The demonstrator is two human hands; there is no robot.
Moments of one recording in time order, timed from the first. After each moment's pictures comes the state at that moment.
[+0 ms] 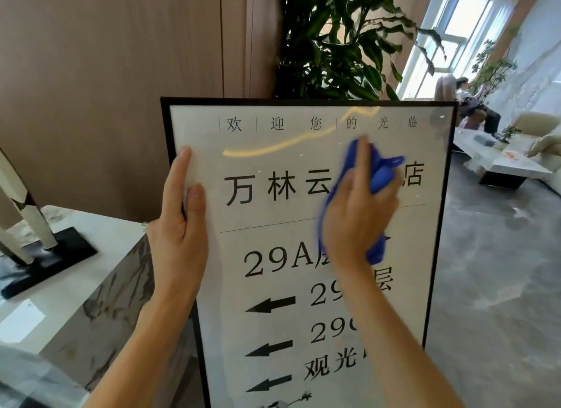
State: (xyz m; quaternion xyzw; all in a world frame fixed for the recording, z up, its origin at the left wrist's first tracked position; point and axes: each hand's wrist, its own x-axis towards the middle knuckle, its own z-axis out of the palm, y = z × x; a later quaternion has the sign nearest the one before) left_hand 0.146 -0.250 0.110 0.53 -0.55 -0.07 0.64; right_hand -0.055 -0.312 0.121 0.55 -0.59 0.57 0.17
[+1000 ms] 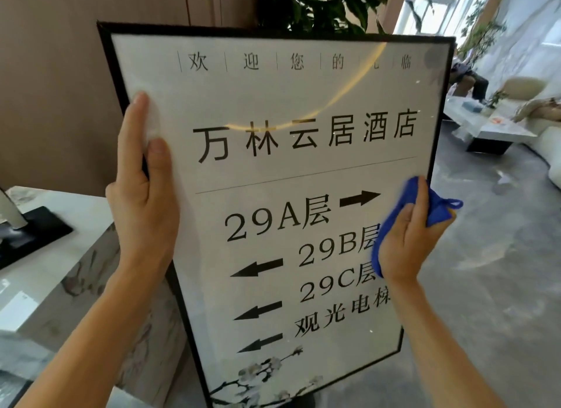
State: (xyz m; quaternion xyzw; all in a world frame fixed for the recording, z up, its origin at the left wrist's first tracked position) left_hand 0.144 -0.249 0.102 0.46 -0.56 -0.04 0.68; right_hand -0.191 -0.288 0.003 0.49 -0.62 0.61 0.09
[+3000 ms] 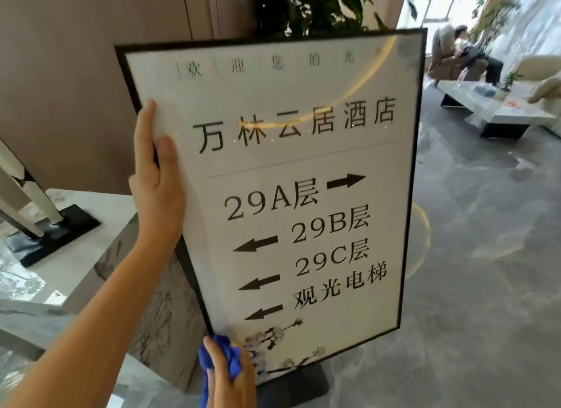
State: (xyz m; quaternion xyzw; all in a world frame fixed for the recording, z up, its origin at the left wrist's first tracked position) left_hand 0.142 -0.233 0.107 0.48 -0.56 -0.07 0.68; right_hand 0.039 -0.084 -0.111 0.58 -0.62 0.43 -0.33
